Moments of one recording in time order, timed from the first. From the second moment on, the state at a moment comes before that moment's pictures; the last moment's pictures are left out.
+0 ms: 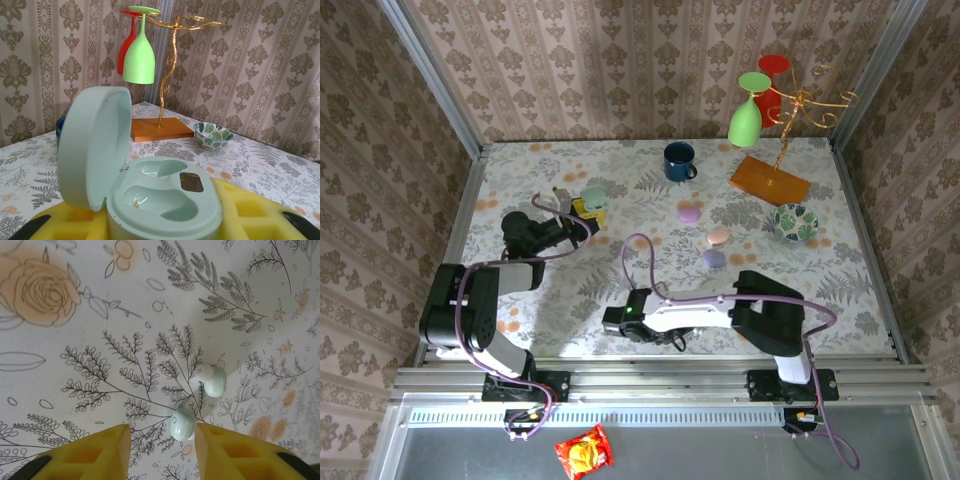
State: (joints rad) left arm -0.17 1.56 0.54 1.18 0.99 -0.30; right arm 1.26 1.96 1.31 -1.26 0.47 0.96
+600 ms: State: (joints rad) left arm -0.17 1.56 0.53 1.18 0.99 -0.30; right arm 1.26 2.03 1.27 -1.33 0.49 0.98
